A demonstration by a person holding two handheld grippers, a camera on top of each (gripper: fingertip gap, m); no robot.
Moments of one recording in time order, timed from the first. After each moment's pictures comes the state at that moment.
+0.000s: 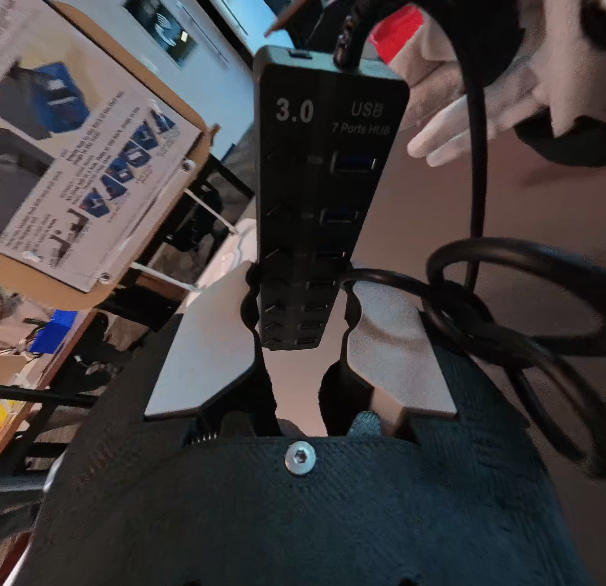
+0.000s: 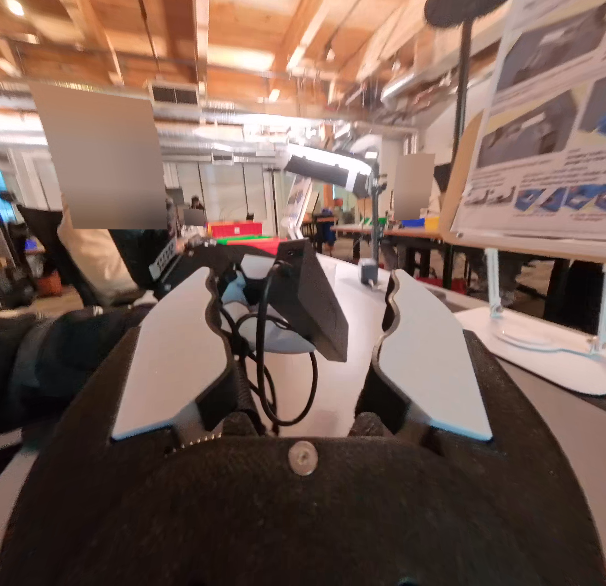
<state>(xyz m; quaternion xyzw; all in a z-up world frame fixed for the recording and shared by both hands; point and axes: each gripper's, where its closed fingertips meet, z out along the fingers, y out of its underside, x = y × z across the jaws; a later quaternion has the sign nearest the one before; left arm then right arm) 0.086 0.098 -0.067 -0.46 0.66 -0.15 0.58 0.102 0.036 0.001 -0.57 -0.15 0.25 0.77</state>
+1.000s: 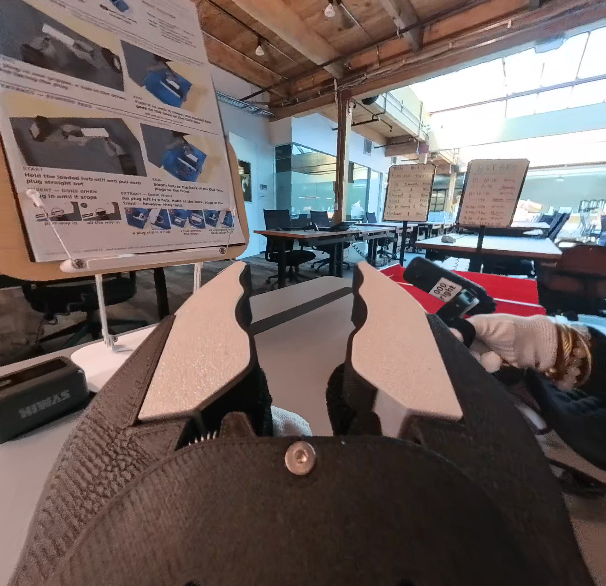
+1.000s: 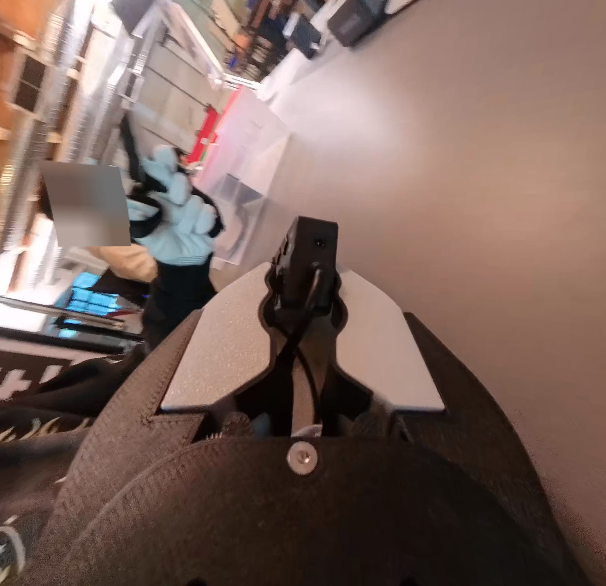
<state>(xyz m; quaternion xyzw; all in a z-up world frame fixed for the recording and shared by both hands) 0.032 0.145 0.012 -0.44 0.39 -0.55 0.60 0.156 0.050 -0.125 -0.78 0.12 0.44 0.42</state>
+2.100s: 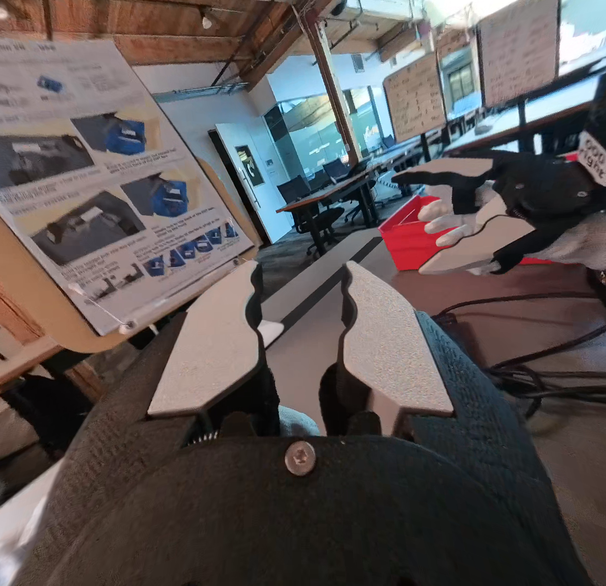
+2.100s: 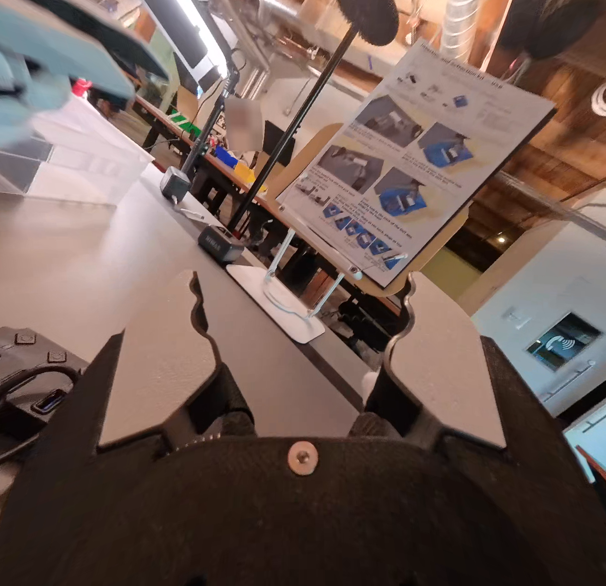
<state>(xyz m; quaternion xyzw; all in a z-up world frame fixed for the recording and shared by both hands) 0.035 0.109 0.019 -0.37 0.53 -0.39 0.66 0.160 0.050 -0.011 -0.59 -0.22 -0.23 0.74</state>
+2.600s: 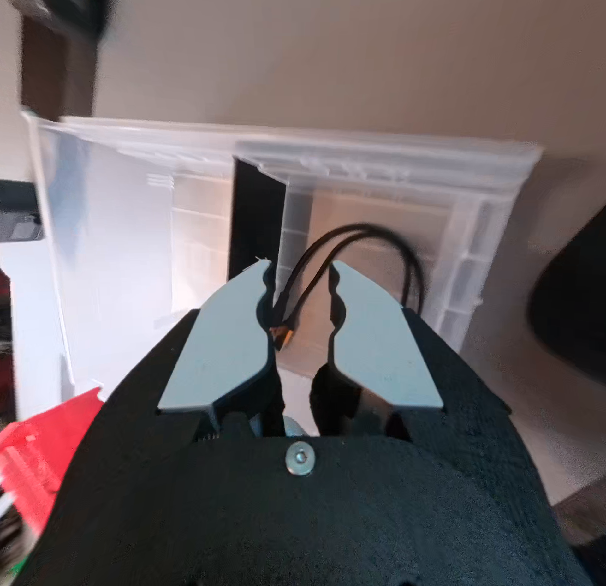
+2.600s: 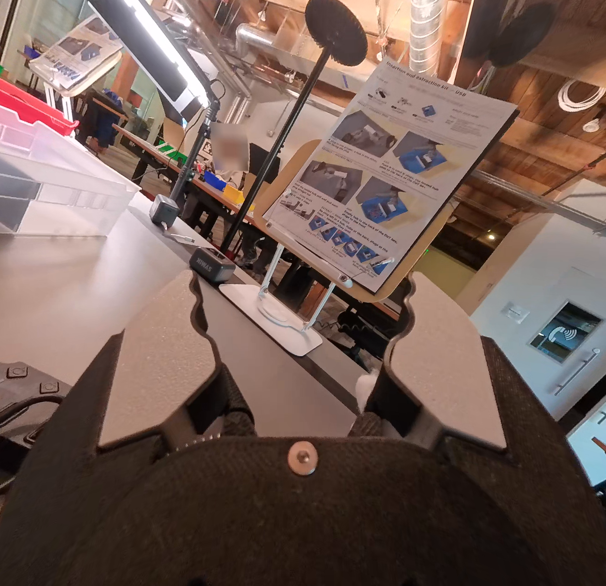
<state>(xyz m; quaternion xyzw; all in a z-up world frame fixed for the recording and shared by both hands) -0.165 0.223 -0.105 -0.61 0.76 0.00 0.24 0.166 0.043 0.003 -0.57 -0.18 -0.22 0.77</state>
